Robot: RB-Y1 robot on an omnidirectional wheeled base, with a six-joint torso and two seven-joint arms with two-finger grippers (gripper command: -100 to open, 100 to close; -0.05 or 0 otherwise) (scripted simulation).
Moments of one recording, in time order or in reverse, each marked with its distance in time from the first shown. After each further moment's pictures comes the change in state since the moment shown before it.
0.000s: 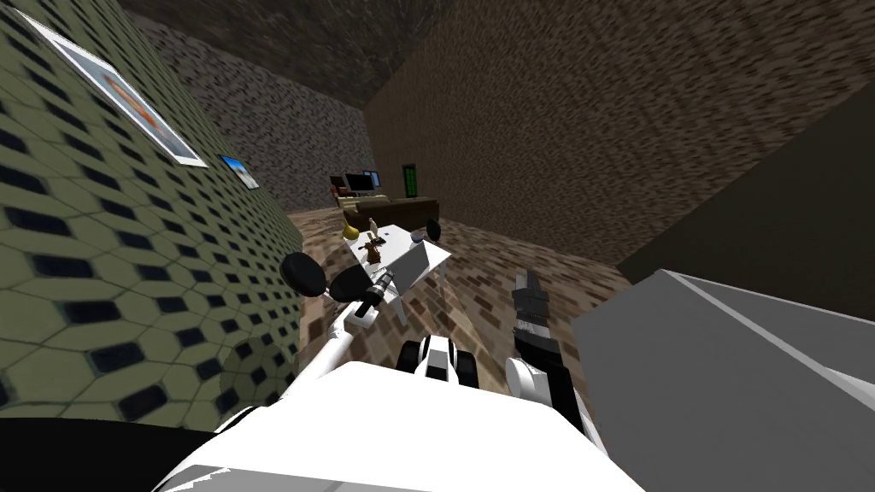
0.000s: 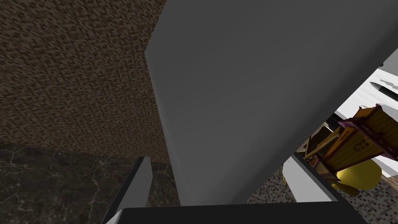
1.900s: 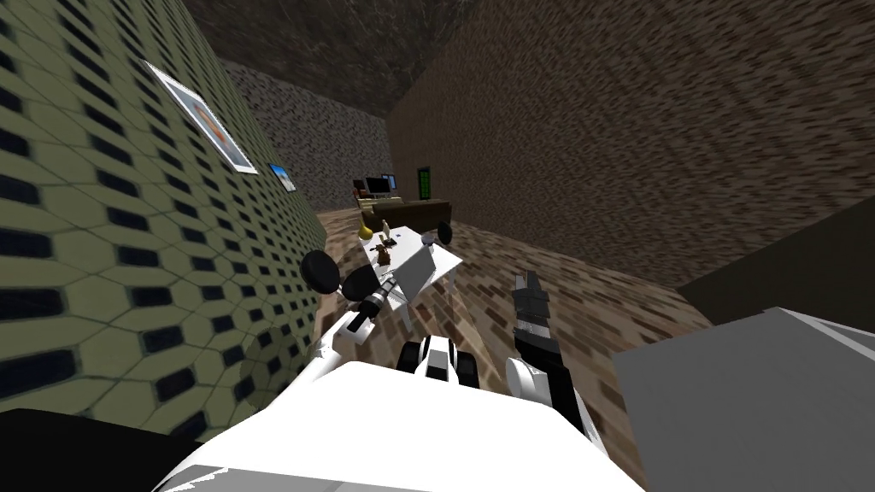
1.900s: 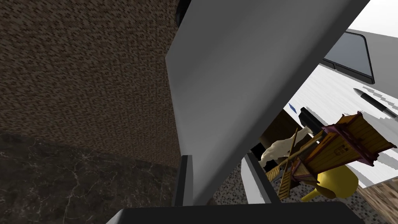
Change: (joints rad) left arm 0.162 0.072 -0.125 -0.194 0.055 0.020 0.108; right arm 0.000 0.000 0.000 0.000 0.000 0.000 0.000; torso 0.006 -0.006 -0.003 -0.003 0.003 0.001
